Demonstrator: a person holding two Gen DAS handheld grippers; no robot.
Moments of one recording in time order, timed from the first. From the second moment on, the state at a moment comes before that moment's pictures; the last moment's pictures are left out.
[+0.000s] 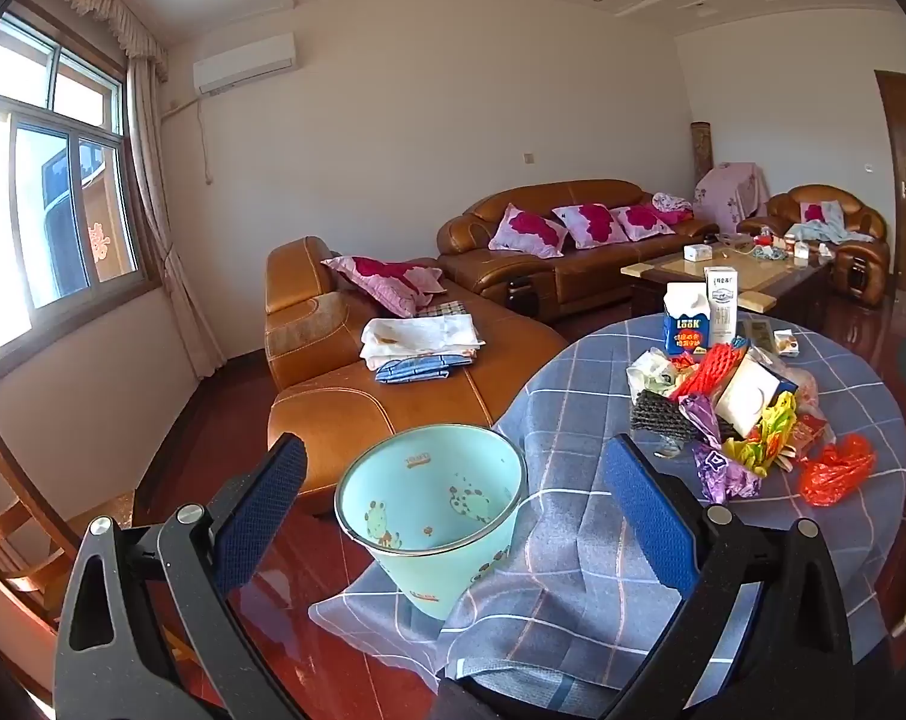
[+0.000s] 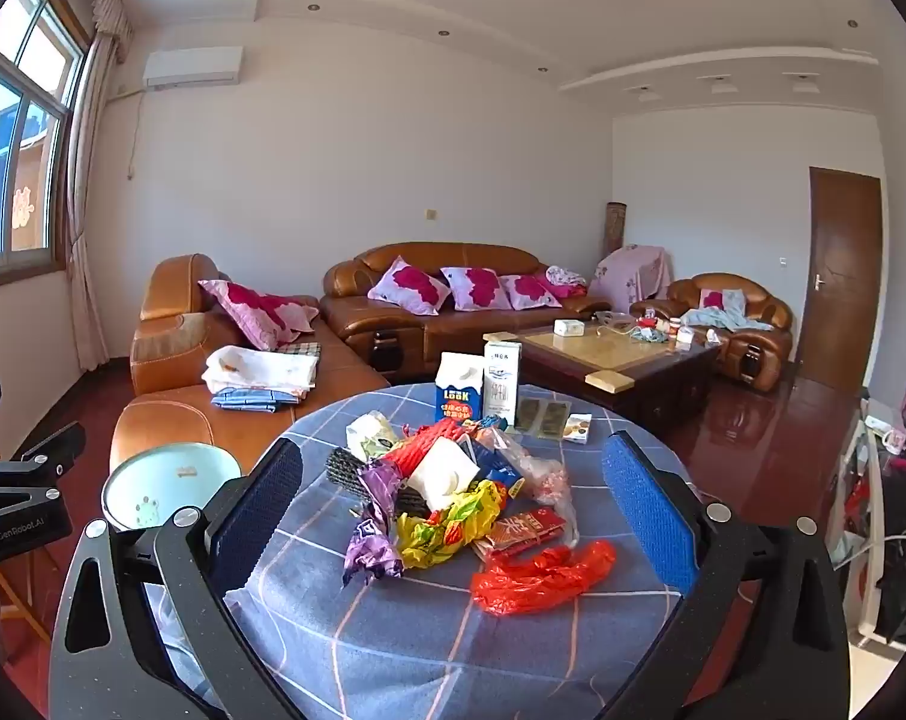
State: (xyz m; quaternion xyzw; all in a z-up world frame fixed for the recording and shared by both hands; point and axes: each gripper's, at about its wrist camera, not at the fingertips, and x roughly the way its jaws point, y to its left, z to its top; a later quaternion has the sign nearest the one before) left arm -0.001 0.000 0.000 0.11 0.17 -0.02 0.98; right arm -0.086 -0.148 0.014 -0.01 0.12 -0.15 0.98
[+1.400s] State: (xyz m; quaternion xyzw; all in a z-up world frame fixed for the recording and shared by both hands) left arm 0.006 0.011 0.001 0.09 0.17 0.01 0.98; right arm -0.082 -0.152 0.009 0.00 0.13 -0.15 0.98
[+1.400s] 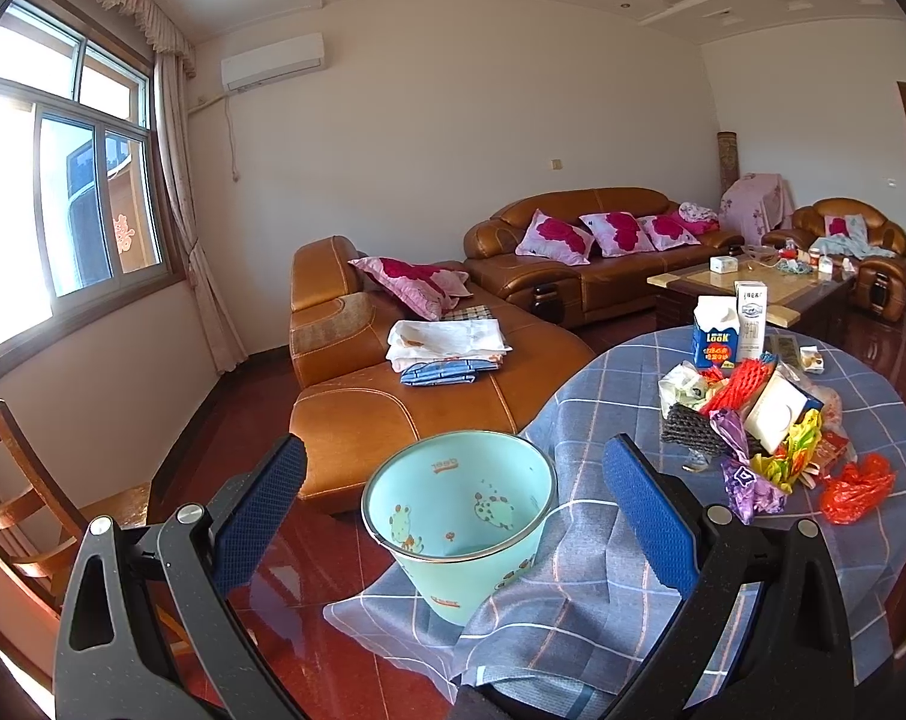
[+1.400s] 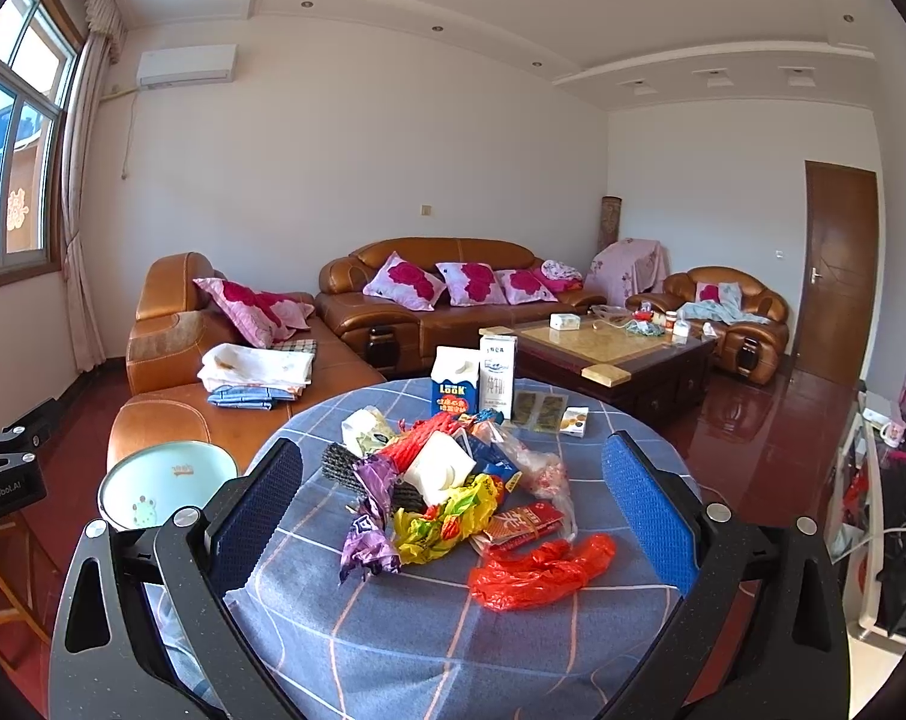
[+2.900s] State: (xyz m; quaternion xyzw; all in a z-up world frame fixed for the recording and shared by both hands) left arm 0.008 0.016 0.000 0.09 0.17 0.02 0.98; right arm -0.081 -0.154 0.007 0.00 0.13 -0.15 0.98
